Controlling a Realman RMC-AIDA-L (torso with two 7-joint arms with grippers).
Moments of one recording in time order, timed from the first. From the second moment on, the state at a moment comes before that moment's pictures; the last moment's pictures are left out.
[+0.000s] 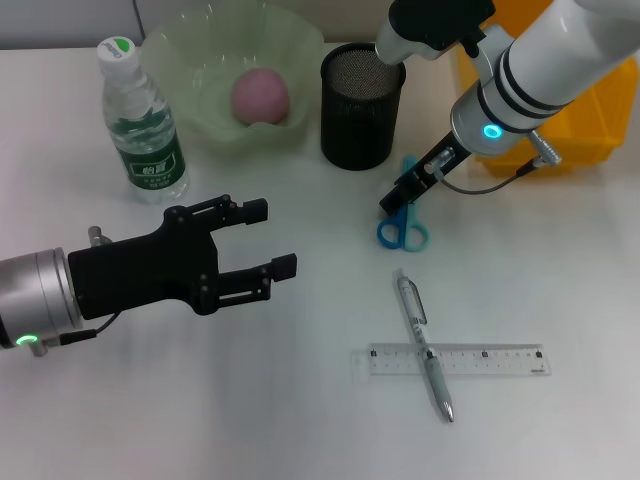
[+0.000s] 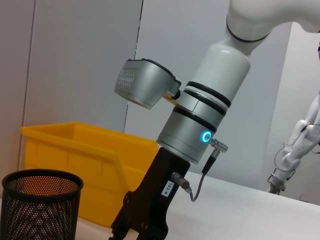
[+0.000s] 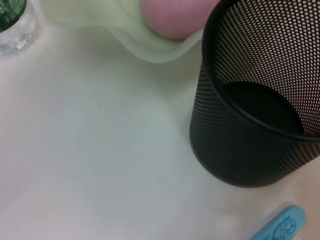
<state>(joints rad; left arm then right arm) -0.44 -2.07 0.84 0.46 1.74 1.59 -1.05 1.12 2.09 -1.30 -0.42 -2.62 -0.98 2.56</state>
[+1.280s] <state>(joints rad) -0.46 -2.07 0.84 0.46 1.74 1.58 -1.05 1.12 2.09 -1.30 -0.42 -2.63 -0.98 2.56</state>
